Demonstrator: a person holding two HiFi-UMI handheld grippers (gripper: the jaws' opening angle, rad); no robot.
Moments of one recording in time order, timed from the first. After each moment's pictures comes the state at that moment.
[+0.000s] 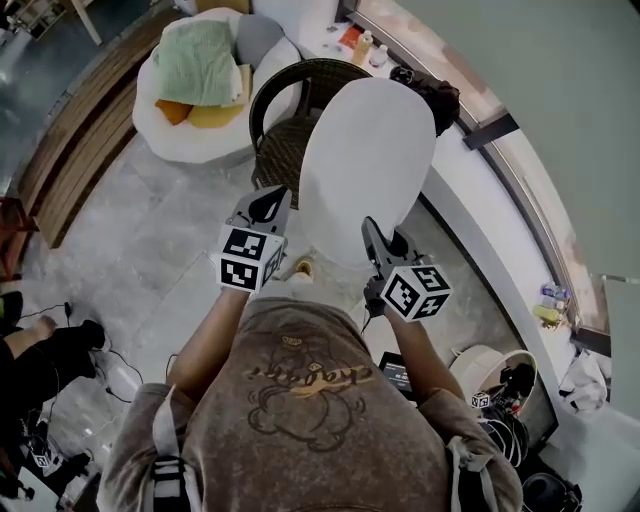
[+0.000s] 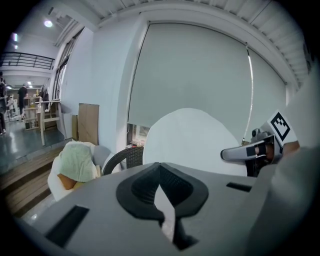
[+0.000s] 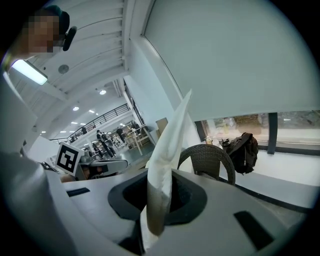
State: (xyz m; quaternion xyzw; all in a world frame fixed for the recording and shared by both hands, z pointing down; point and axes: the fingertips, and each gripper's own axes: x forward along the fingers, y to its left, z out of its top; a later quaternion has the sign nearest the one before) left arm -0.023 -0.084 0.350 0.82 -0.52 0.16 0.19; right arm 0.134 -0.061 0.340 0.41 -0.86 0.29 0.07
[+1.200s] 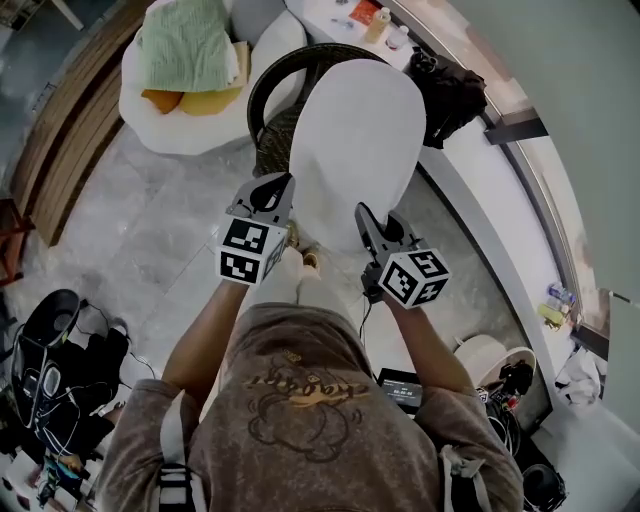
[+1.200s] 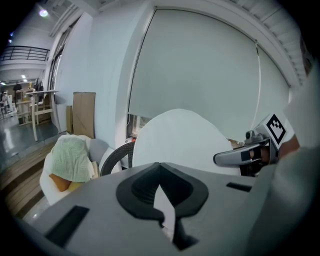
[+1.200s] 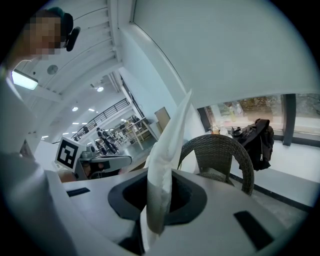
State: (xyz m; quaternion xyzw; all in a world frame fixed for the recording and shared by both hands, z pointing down) left arm -0.051 -0.197 0.408 0.82 -0.49 0.19 0.22; right arm 0.081 -0.176 0.408 0.38 -0.86 0.34 0.10
